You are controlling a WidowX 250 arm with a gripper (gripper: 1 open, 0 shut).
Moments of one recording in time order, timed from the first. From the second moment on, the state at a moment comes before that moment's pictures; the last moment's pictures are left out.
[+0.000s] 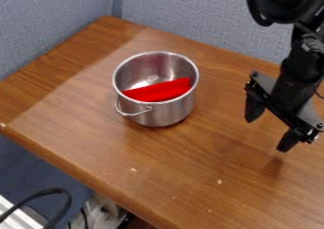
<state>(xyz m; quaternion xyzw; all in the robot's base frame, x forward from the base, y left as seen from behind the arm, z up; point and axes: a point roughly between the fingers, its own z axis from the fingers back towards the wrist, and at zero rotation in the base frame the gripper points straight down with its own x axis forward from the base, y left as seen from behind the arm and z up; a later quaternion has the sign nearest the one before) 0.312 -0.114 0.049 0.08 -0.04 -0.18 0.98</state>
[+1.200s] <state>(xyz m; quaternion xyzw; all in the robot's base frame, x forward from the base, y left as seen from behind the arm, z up) 0.309 -0.077 0.113 0.05 -0.06 -0.14 0.99</state>
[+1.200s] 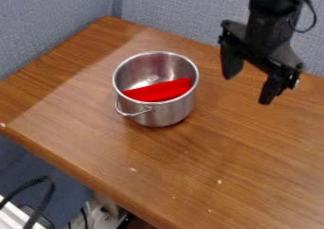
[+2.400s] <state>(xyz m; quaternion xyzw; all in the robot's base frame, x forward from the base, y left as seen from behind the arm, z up) 0.319 -0.106 0.096 0.03 -0.03 -0.14 0.99</state>
